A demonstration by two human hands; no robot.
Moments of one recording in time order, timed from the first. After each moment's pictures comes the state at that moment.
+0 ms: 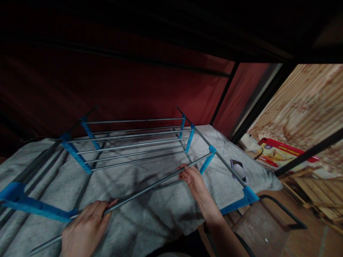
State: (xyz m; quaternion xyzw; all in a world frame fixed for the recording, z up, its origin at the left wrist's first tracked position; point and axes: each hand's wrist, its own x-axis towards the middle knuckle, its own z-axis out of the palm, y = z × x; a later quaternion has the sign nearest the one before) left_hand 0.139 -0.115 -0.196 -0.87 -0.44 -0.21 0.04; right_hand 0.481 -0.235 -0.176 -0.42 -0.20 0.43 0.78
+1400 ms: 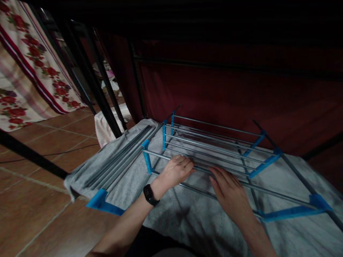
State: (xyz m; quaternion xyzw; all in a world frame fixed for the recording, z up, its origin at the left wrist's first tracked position) left_hand 0.201 -0.091 -0.123 -0.91 -0.25 -0.28 0.17; right_hand 0.427 -0.192 -0.125 -0.53 -0.77 -0.13 0.32
